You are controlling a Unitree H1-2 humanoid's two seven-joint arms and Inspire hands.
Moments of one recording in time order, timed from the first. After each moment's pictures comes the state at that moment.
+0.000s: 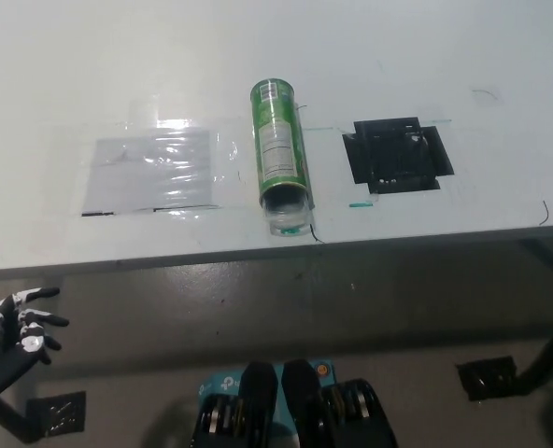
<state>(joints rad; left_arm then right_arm) -0.01 0.43 0.15 -0.10 -0.15 0.25 -0.20 -0.11 -0.12 -0.27 -0.01 -0.03 0.10 -0.15</state>
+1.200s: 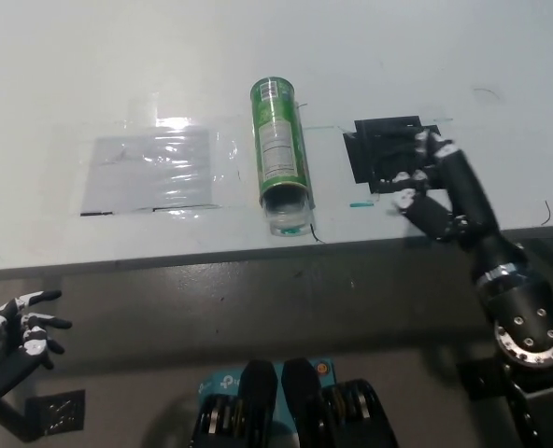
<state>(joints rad) -0.01 0.43 0.16 -0.11 -0.15 0.27 -0.21 -0.48 -0.18 0.21 -0.03 -0.15 0.17 0.03</state>
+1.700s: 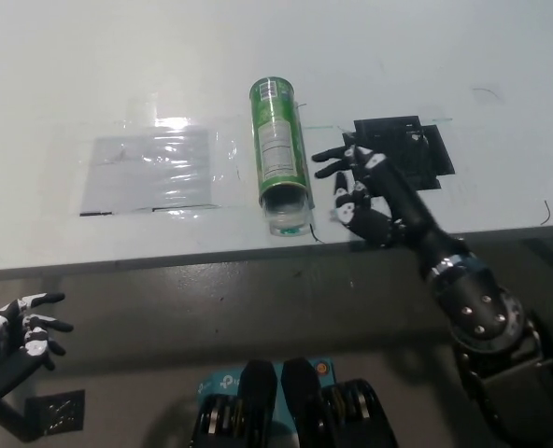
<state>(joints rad) -0.01 0.43 0.16 -0.11 -0.15 0.28 -0.22 -0.56 -0.14 0.32 0.12 -0.22 0.13 0.07</state>
